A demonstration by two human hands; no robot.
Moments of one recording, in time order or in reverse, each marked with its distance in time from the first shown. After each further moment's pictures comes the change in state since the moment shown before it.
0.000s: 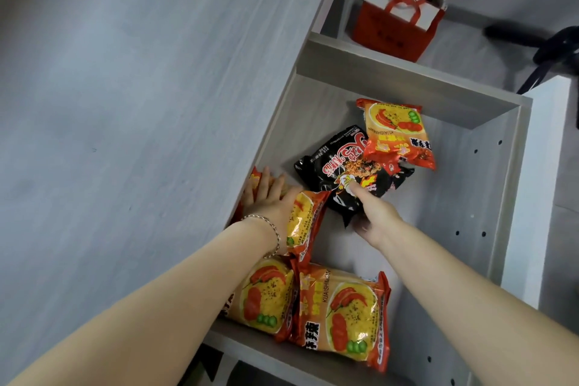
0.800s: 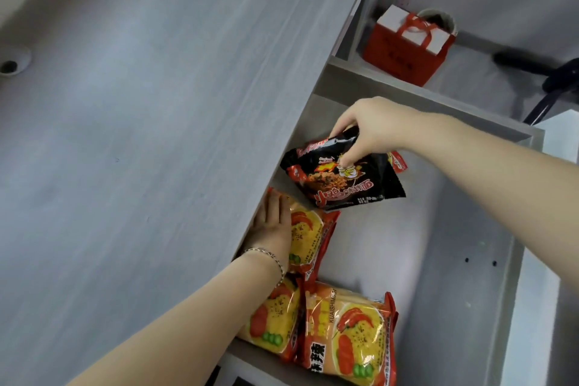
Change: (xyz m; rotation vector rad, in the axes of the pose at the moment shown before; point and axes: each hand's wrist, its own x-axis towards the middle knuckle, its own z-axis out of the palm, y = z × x) left_hand -0.015 -0.003 0.002 -0.041 -0.028 -0.151; right_hand -0.080 -0.142 0.058 -1.725 -0.202 -1.021
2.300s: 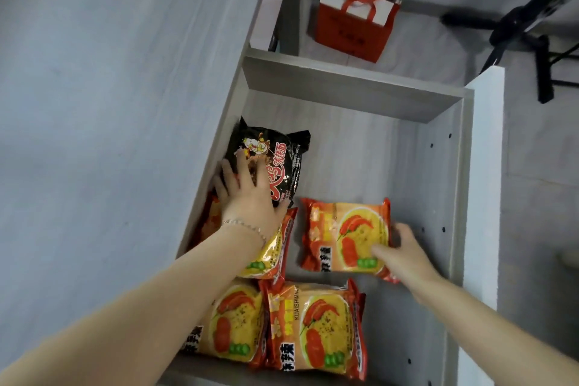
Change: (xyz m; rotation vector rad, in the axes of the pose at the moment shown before) left_hand 0.028 0.048 -0.032 -0.055 0.372 0.013; right_hand -0.129 0.085 0.180 1.245 0.235 0.813
